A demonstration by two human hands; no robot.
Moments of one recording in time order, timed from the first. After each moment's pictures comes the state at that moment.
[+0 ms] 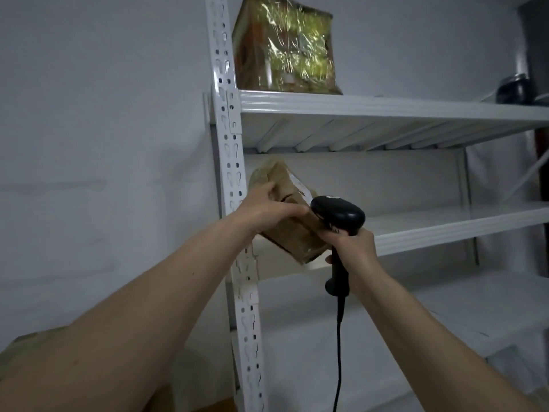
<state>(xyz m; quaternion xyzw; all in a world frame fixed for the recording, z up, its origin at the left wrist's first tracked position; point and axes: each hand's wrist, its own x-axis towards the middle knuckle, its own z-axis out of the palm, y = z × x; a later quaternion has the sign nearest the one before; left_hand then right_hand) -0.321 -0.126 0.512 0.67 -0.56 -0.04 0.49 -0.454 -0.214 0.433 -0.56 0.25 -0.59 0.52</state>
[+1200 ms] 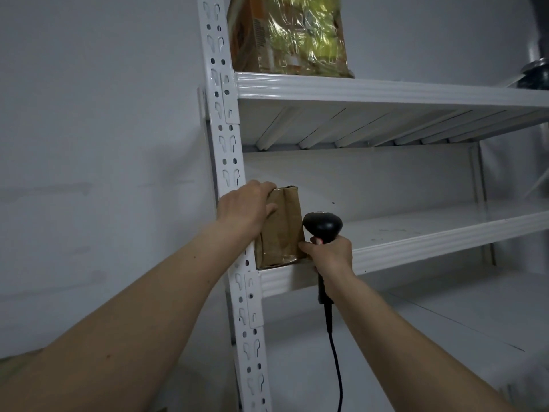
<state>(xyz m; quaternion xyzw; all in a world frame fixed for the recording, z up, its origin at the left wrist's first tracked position) -0.250 -0.189 0.520 0.71 -0.55 0.37 0.22 -0.356 -0.287 0.427 -0.55 0.33 -0.57 0.50</state>
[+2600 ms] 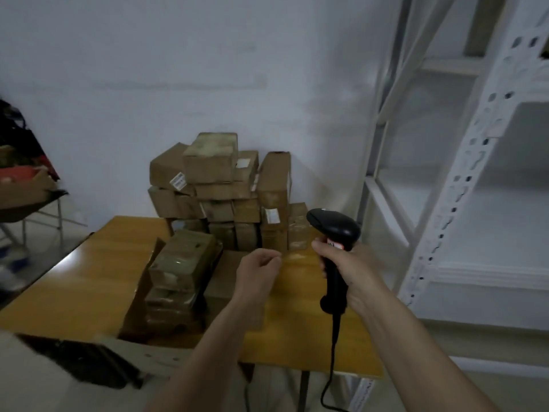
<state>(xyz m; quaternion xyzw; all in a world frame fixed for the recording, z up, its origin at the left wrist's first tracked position) -0.122 0.107 0.128 0.78 -0.16 -0.12 0.60 -0.224 -0.018 0.172 -0.59 0.26 -0.23 0.73</state>
